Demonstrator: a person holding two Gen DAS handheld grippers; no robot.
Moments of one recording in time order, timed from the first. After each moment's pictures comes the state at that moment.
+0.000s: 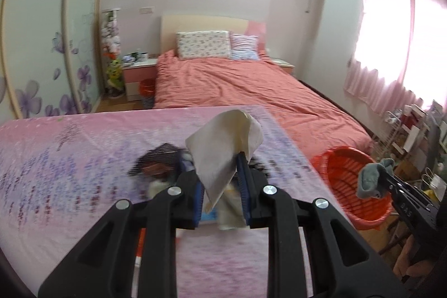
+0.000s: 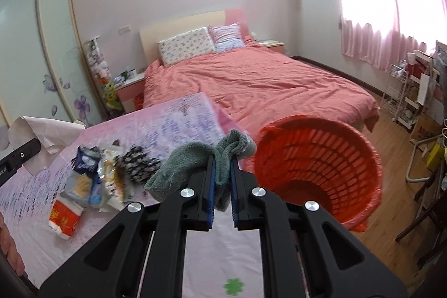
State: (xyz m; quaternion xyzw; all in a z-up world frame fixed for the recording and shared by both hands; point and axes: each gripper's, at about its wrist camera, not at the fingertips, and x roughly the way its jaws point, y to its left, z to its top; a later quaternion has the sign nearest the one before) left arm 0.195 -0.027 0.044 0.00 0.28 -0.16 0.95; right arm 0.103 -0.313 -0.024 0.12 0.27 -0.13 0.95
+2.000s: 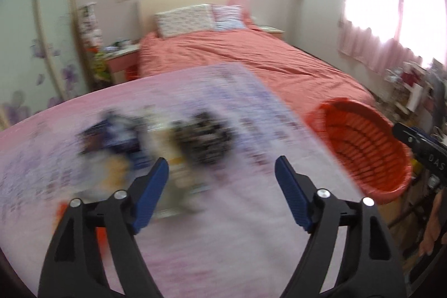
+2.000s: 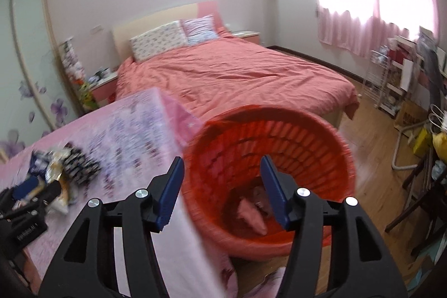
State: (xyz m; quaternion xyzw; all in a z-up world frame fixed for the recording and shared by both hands) left arm 0.211 -0.091 -0.039 0.07 0.33 -0.15 0.93; right arm 0.105 -0.365 -0.047 0.12 0.30 -0.15 0.93
